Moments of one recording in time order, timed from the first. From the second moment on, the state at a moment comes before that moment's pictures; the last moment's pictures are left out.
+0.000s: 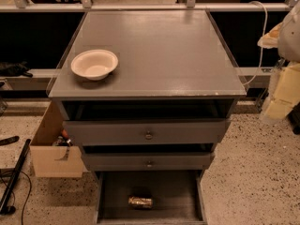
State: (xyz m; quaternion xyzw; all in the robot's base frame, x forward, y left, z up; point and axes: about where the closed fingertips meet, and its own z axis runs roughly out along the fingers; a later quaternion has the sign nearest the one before) arm 0.438 -0.217 0.976 -0.60 0.78 -0.03 0.16
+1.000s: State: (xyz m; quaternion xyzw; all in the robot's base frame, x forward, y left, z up) arm 0.459 -0.199 0.938 -0.61 0.76 0.04 0.22
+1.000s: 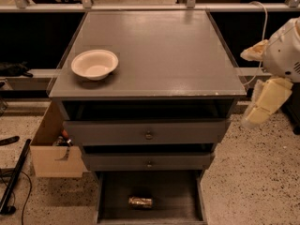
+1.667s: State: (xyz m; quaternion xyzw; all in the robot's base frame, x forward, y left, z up) arm 0.468 -0.182 0.898 -0.64 0.73 0.09 0.24
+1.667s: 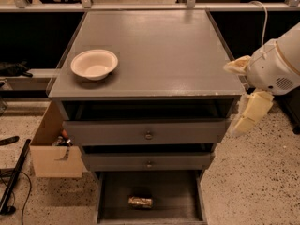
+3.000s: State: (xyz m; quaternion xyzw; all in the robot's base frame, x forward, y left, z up) arm 0.365 -0.167 0.773 -0.53 0.75 0.23 0.31
